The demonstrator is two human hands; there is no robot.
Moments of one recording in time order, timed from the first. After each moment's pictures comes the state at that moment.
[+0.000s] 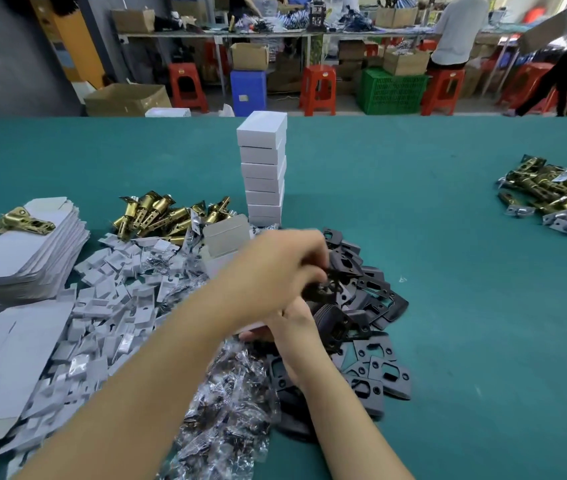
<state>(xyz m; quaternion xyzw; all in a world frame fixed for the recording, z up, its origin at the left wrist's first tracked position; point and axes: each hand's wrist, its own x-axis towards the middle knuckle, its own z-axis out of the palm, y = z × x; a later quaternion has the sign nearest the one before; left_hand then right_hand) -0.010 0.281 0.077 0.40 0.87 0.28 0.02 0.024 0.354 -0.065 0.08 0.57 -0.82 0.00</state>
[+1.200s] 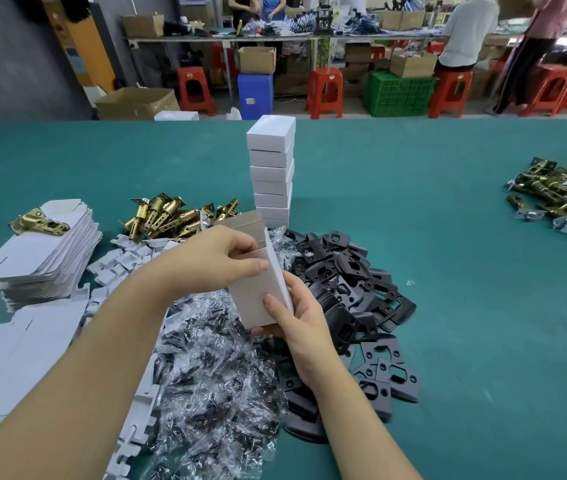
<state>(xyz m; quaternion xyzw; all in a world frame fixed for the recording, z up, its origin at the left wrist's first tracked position) -0.060 0.214 0.070 0.26 0.90 0.32 0.17 0.027 0.356 -0.059 0.03 0.54 -0.84 -0.06</state>
